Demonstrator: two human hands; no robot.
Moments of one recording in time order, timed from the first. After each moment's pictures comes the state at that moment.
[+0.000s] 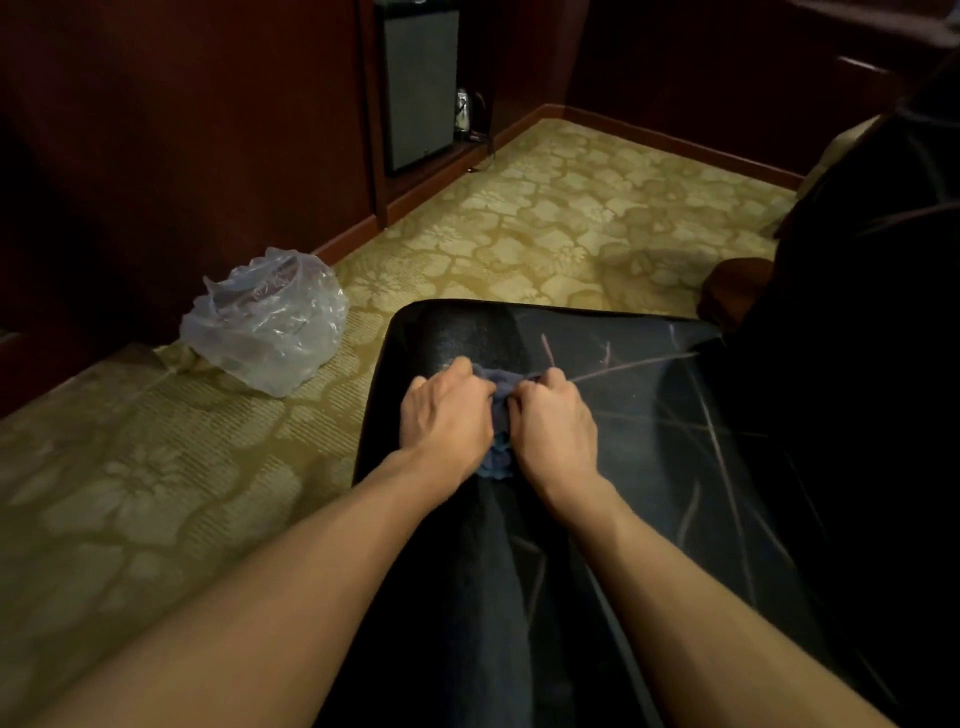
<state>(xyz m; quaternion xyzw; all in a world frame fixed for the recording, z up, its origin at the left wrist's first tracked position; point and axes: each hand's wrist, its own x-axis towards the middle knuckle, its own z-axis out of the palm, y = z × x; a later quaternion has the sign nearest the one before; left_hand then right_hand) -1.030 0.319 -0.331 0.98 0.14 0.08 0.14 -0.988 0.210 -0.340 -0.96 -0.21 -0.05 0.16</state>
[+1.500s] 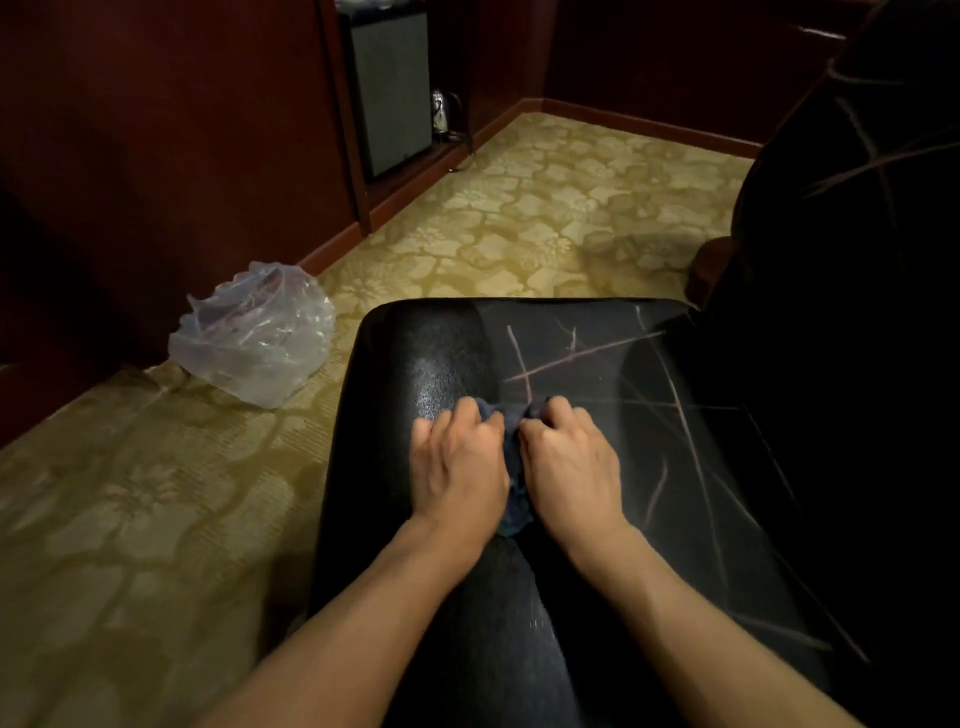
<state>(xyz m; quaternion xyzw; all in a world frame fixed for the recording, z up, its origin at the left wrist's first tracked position) -1.065 0.259 -0.352 0.97 0.12 0.19 0.09 -1.024 0.149 -0.346 -0.95 -0.25 -0.15 0.08</state>
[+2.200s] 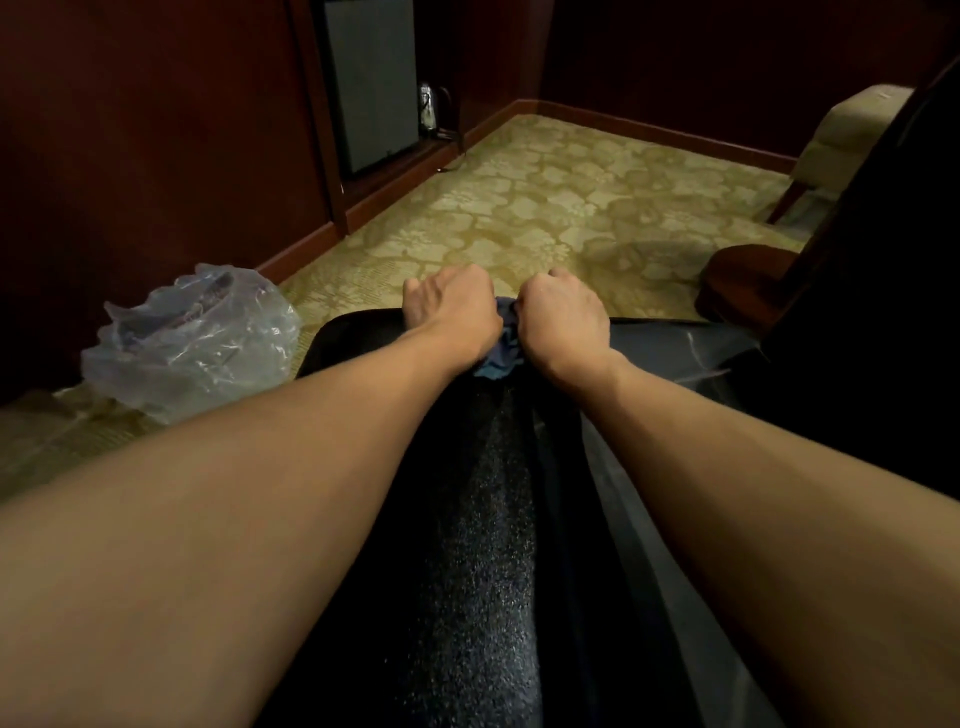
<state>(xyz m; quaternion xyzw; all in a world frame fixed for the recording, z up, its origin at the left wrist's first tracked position) -0.840 0.326 -0.338 0.97 0.19 0.10 0.14 -0.806 0.226 -0.342 -0.97 -0.21 -0.10 0.09</state>
